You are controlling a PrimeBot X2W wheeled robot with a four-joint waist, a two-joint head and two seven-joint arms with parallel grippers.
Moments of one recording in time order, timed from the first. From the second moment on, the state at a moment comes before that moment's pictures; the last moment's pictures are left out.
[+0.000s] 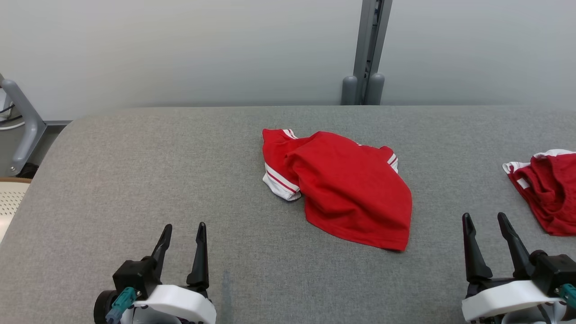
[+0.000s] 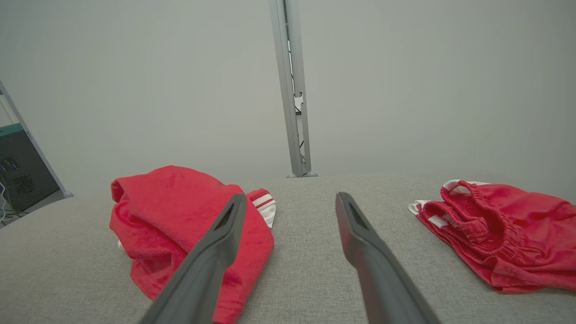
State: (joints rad) left arm -0.07 0.05 -0.19 0.34 -0.33 0.06 -0.26; right arm -0.04 -0.05 -0.03 0.24 0.19 0.13 -0.26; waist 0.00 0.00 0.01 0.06
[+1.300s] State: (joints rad) left arm -0.73 0.11 -0.23 1.00 -0.32 -0.02 -0.18; right arm -0.18 -0.05 0.01 0.18 0.19 0.13 -0.26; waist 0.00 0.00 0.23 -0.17
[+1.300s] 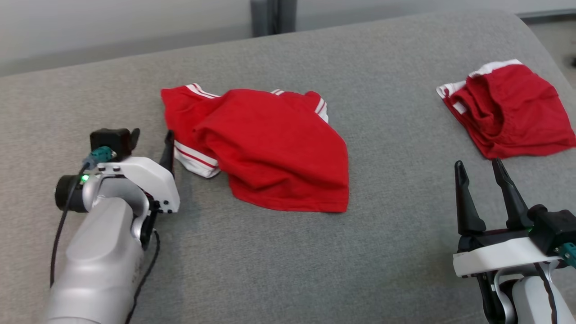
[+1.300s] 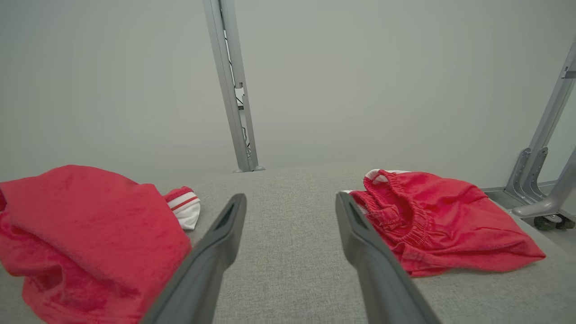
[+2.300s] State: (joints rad) left arm -0.75 0.06 -0.22 0.93 -0.37 -0.02 -0.26; right arm -0.17 -0.05 -0.01 0.19 0.20 0.13 -0.26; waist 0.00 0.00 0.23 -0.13
